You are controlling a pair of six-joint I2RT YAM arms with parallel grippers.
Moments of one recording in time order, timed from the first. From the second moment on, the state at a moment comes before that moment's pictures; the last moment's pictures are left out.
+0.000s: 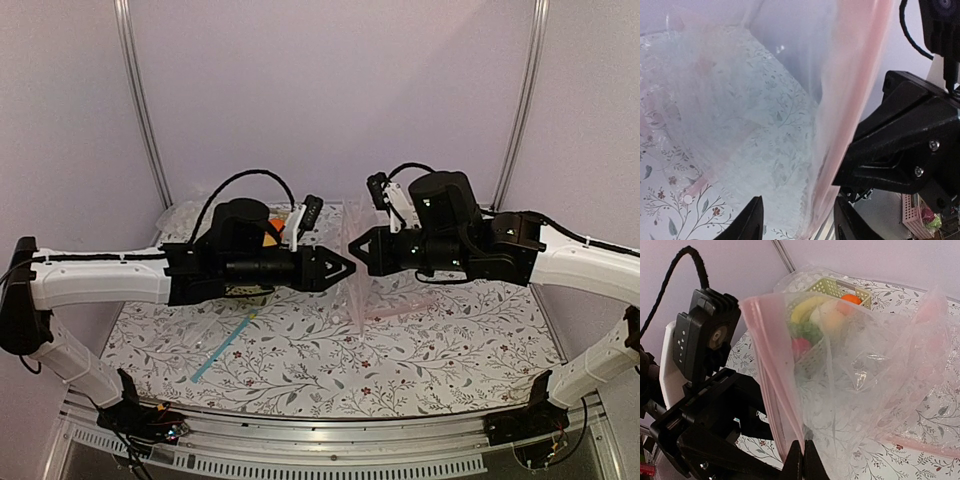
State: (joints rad) left arm -1.01 1.46 1.02 0.13 0.19 -0.61; right arm 1.05 1.38 1.25 -0.35 0.14 0.53
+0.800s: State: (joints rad) left arm -1.05 1.53 1.13 -0.04 -0.03 -0.60; right arm 1.06 1.40 1.25 -0.35 0.20 0.53
